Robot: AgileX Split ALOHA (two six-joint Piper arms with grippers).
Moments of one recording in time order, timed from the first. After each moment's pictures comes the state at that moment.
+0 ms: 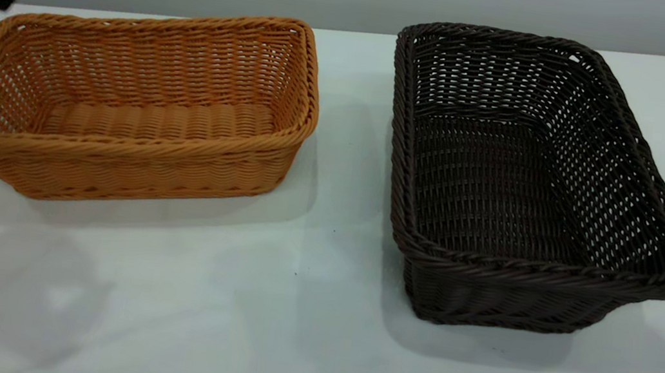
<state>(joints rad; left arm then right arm) -0.06 1.24 -0.78 -0.53 0.71 0.90 0.06 1.22 -0.55 1.09 0.60 0.32</state>
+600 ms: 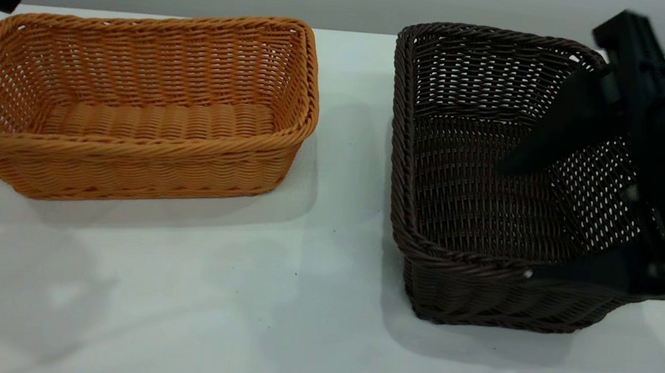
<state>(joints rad) -0.06 1.24 -0.78 -0.54 0.69 0.92 0.45 1.50 -0.55 1.21 0.35 0.55</state>
